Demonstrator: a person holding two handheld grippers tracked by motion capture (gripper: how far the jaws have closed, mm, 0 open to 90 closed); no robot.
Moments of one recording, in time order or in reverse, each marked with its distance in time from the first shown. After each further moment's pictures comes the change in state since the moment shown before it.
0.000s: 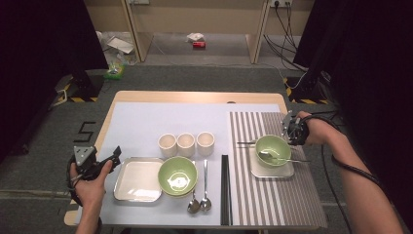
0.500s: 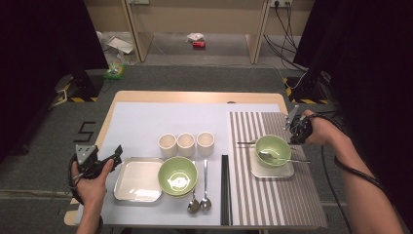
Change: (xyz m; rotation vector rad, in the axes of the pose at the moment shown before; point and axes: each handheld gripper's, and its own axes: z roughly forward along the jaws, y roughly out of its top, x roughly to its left) left arm -0.002 0.002 0.003 0.002 -0.010 0.004; right arm 0.003 -0.007 -0.011 -0.069 0.000 0.201
